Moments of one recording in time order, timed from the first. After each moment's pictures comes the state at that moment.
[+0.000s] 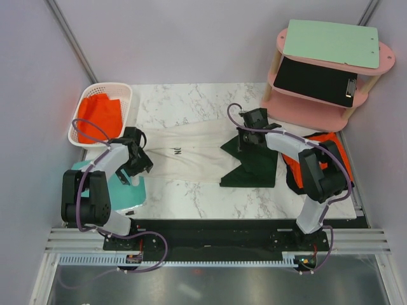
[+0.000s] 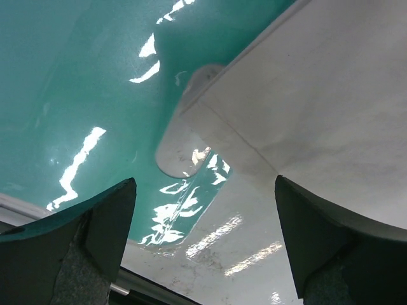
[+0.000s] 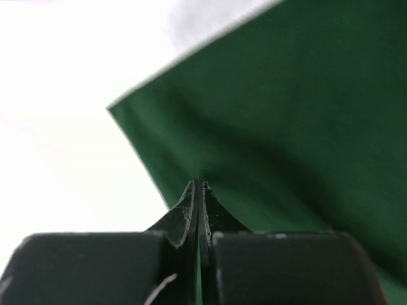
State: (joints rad) left arm -0.07 1.49 0.89 -0.77 -0.26 -0.71; right arm 0.41 1.78 1.15 -0.35 -0.08 0.36
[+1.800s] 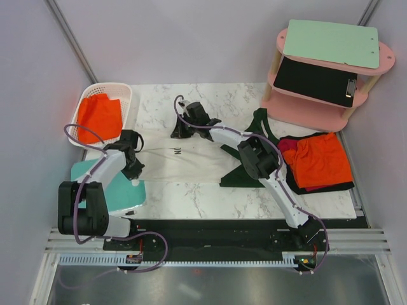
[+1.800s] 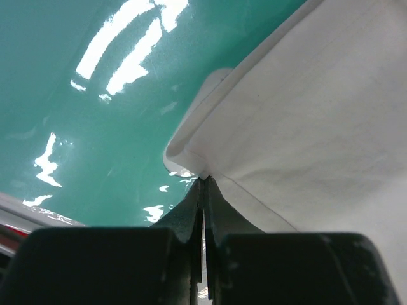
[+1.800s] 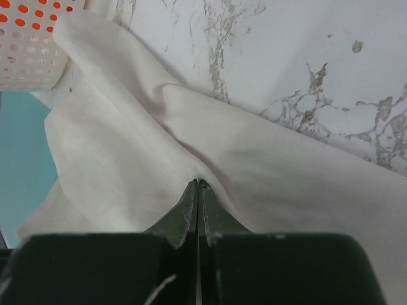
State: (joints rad) left arm -0.05 1.41 0.82 -0.72 -0.30 -0.77; right arm 0.68 2.61 2.10 -0.06 -0.37 0.54
